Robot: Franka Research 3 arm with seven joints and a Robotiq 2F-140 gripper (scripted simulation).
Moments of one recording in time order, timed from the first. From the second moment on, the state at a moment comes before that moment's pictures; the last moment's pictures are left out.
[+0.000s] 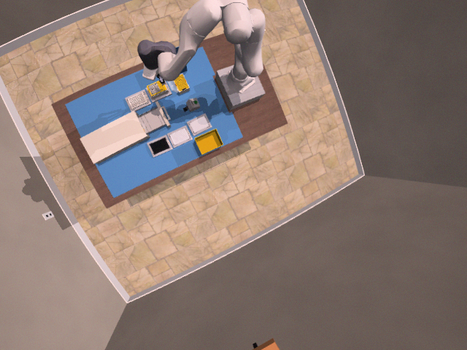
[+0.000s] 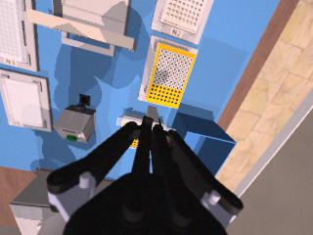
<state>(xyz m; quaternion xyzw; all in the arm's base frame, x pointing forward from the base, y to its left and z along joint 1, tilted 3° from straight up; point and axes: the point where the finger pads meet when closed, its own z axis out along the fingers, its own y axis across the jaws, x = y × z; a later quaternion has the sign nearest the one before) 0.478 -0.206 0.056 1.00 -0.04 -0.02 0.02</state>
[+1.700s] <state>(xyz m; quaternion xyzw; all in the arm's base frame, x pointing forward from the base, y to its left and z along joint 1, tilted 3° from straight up) 0.459 -0.205 0.029 1.00 -0.04 -0.02 0.02</state>
